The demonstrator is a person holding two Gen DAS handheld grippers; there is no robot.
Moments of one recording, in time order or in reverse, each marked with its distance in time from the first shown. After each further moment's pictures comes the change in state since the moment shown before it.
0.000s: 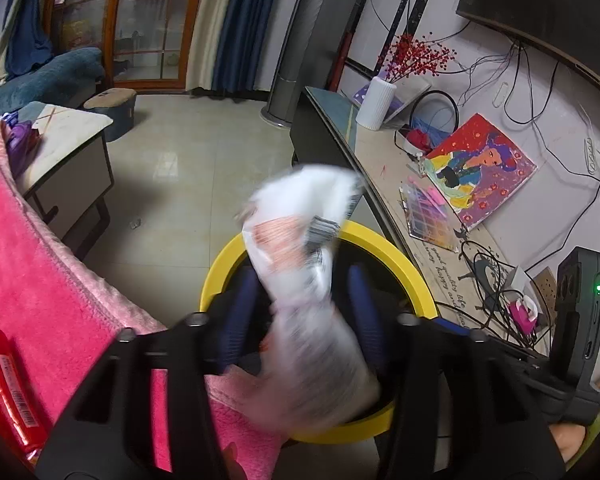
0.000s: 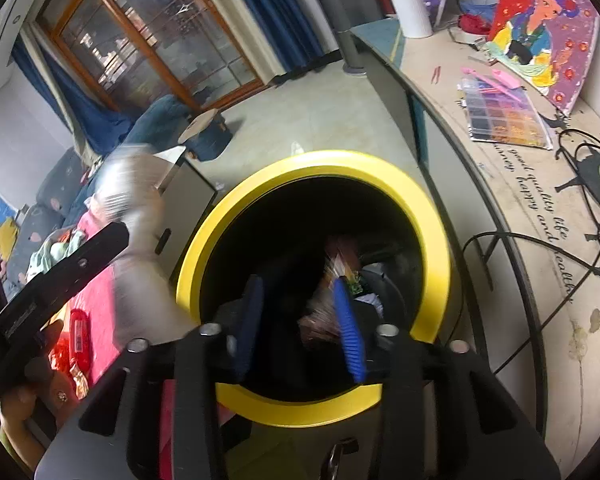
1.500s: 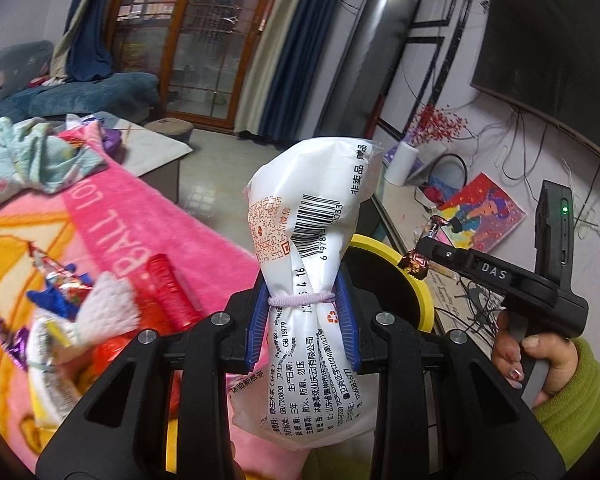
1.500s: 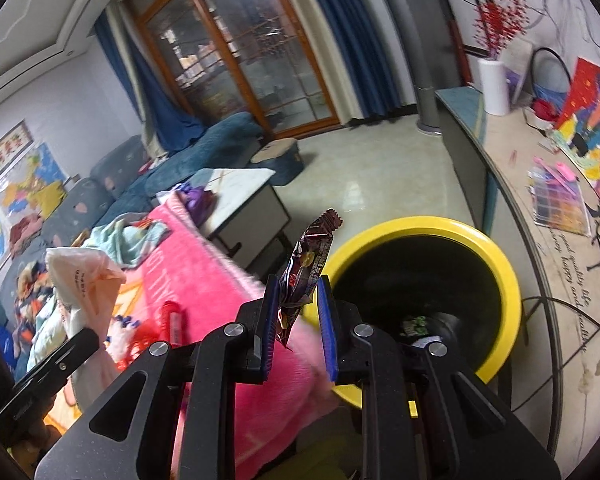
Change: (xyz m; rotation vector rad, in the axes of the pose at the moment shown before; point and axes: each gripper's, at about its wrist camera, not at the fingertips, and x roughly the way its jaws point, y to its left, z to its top) left arm -0.182 0.054 -0.067 -0.091 -0.194 0.080; right arm -0.062 0.112 -0.009 -0.208 -0.135 0.156
